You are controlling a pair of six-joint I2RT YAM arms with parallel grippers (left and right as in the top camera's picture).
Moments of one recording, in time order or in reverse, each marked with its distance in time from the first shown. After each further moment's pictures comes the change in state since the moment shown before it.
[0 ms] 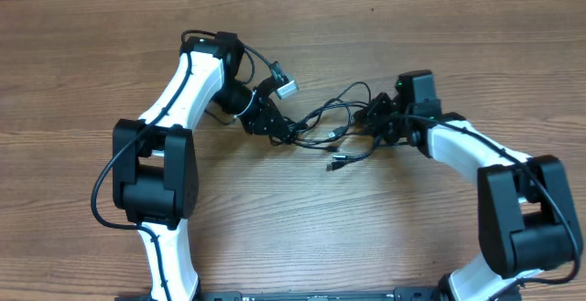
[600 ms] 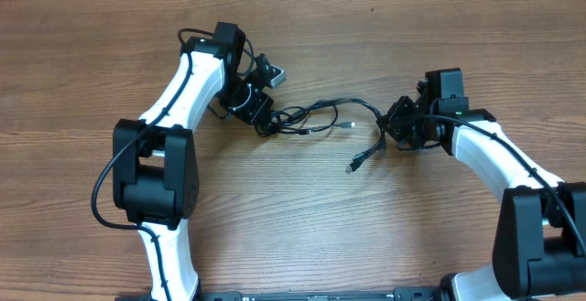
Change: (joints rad) left arm 0.000 0.000 0.000 0.151 -0.332 -0.379; right arm -0.079 -0.104 0.025 -0.272 0.071 -0.206
